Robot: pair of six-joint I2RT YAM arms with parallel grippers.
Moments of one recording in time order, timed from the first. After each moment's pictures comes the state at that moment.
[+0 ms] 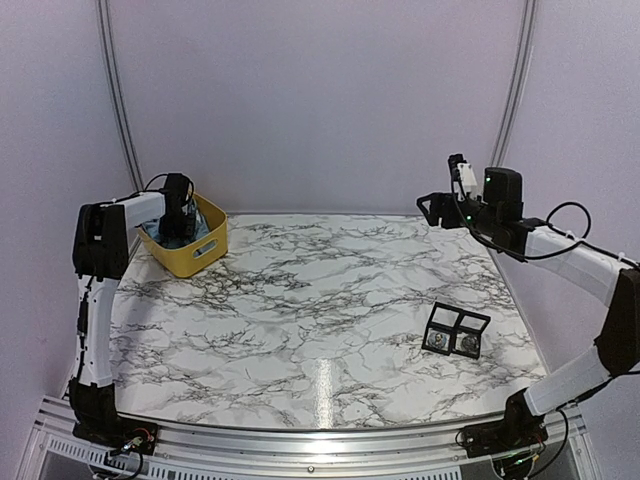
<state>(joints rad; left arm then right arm) -0.08 2.44 2.04 -0.56 -0.26 -0.05 0.24 1.39 1.05 0.03 -0.20 0.11</state>
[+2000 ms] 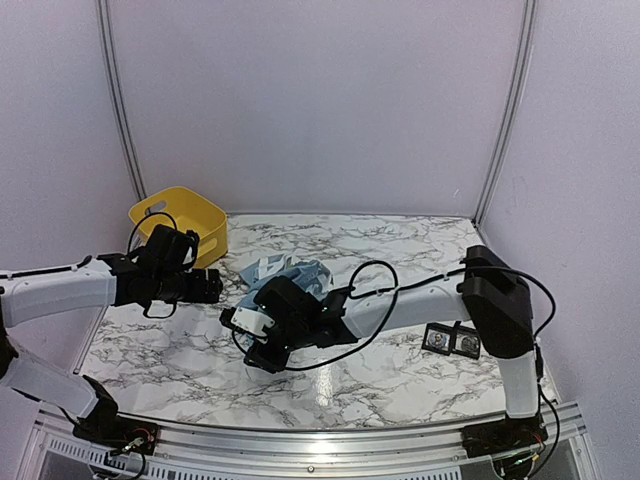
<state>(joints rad) -0.60 1.34 0.79 -0.31 -0.24 -0.40 1.18 2.07 1.45 -0.18 -0.10 -0.11</state>
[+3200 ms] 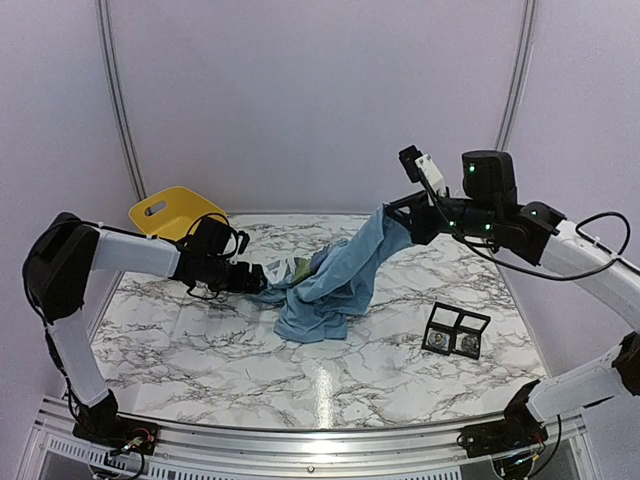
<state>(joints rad) -0.52 1.80 1.04 -0.11 0.12 -0.34 0.63 1.23 1.18 -0.34 -0.19 -0.03</state>
